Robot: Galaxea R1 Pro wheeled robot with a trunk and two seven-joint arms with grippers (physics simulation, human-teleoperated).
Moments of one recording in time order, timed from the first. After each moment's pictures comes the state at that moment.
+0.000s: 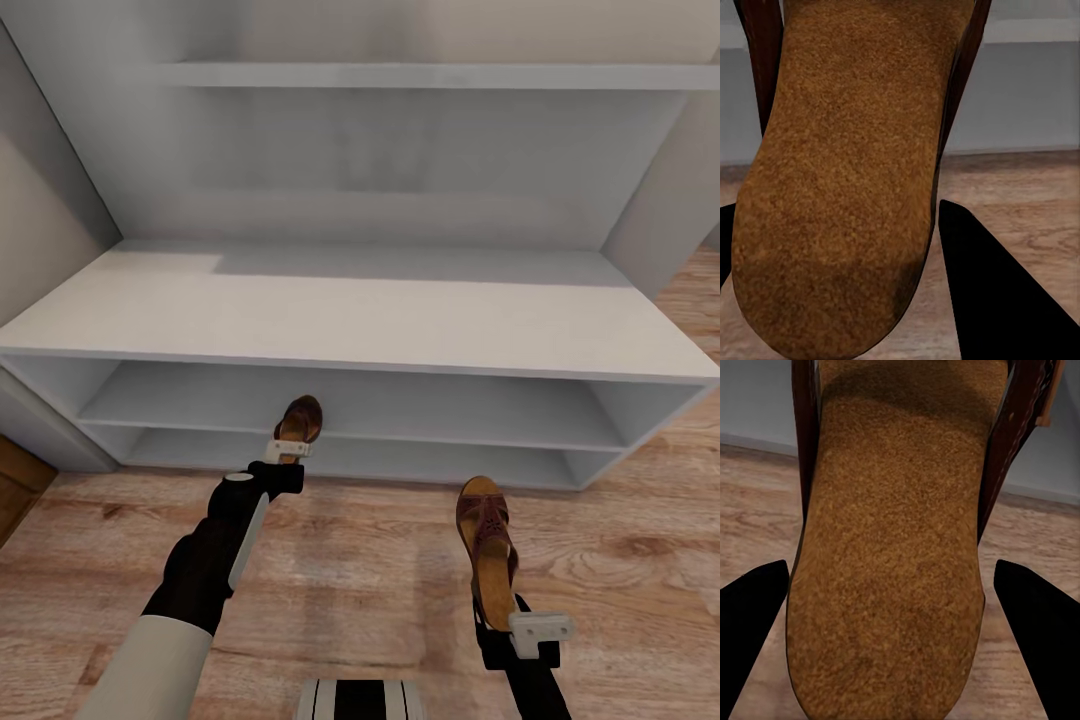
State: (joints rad) left arm -0.62 -0.12 -0.09 -1.19 -0.05 0.71 0.01; right arm 0.12 -0.02 0.11 -1.43 0.12 -0.08 -0.19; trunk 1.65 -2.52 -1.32
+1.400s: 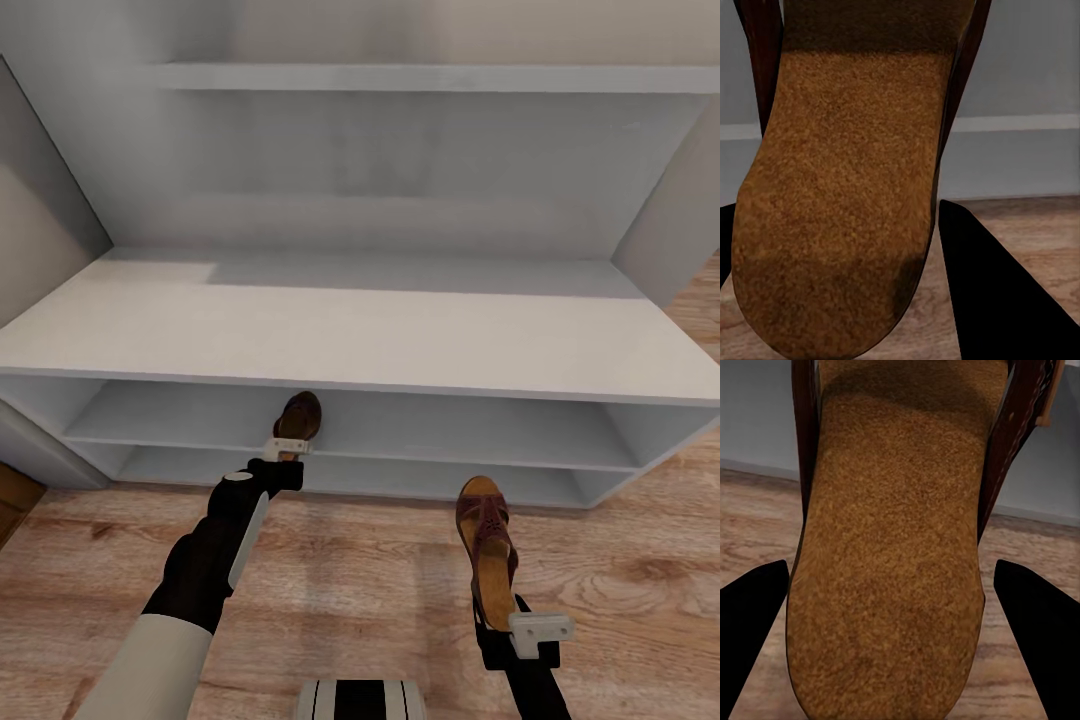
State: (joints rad) left arm -0.62 -0.12 -0.09 -1.19 -0.05 0.68 0.01; right arm 0.12 -0.02 0.11 -1.43 0.12 -0.08 -0.19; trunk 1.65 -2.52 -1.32
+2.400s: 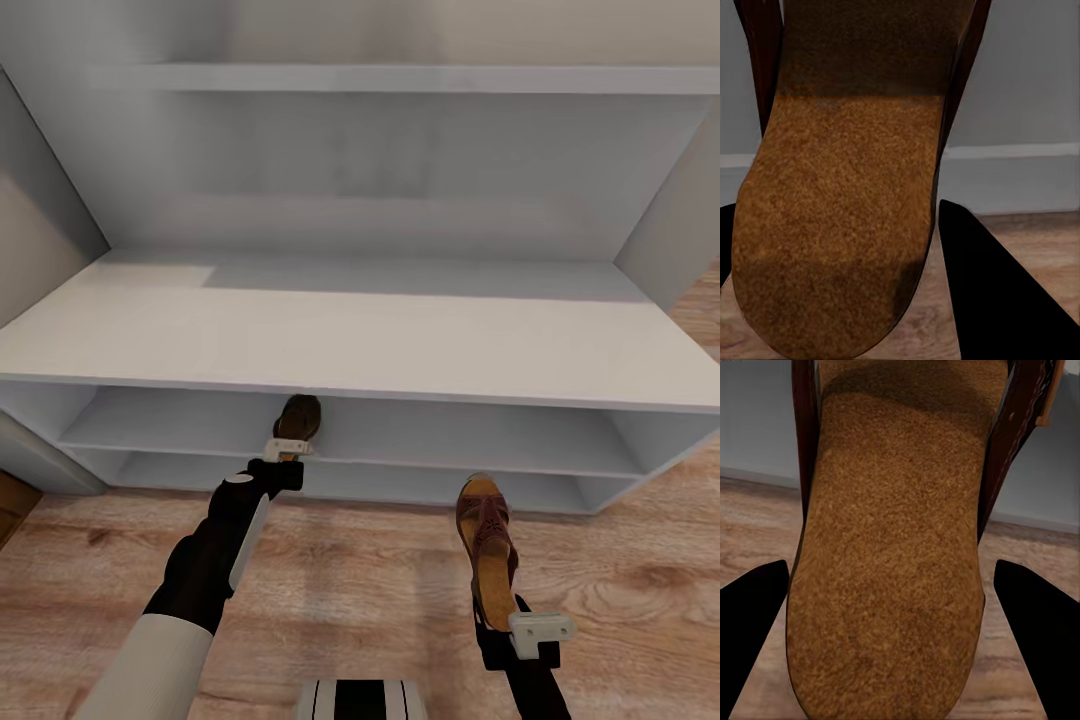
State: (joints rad) left arm -0.63 -0.12 -0.09 -1.17 -0.05 0.65 0.01; right arm 0.12 -0.02 0.11 -1.43 0.12 -0.08 -0.19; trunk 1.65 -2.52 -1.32
